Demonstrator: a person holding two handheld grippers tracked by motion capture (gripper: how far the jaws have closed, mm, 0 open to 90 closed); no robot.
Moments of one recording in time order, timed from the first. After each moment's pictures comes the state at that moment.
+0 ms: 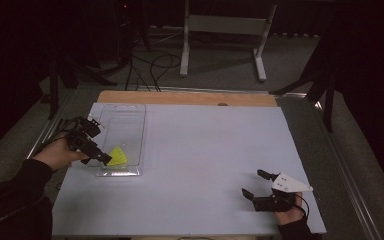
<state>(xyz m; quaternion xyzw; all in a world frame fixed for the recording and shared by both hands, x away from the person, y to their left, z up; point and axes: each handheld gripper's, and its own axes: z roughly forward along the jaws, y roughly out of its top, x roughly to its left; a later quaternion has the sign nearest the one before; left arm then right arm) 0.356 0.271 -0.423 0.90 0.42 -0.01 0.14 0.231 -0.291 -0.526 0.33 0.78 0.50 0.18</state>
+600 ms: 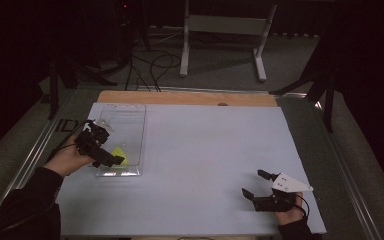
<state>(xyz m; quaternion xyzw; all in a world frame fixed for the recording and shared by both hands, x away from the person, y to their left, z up) 0.343 0.246 -0.426 0.90 0.37 0.04 0.23 0.231 -0.292 -0.526 0.33 0.78 0.50 0.18</state>
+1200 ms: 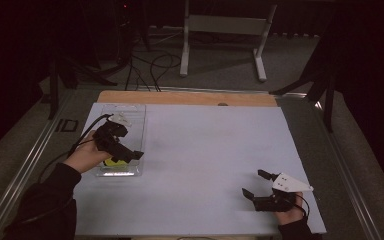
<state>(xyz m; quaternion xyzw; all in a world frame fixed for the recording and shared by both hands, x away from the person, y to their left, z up) 0.348 0.202 -0.411 0.90 0.32 0.05 0.29 0.231 -0.292 -0.526 0.33 0.78 0.50 0.18</state>
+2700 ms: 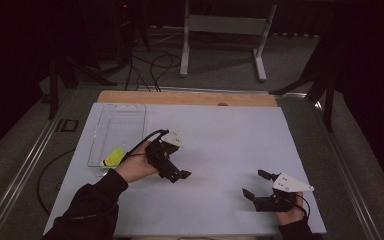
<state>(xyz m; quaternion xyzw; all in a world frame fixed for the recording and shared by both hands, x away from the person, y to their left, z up) 0.322 0.077 -0.431 0.92 0.18 0.00 0.35 0.230 -0.293 -0.524 0.33 0.78 0.50 0.18</state>
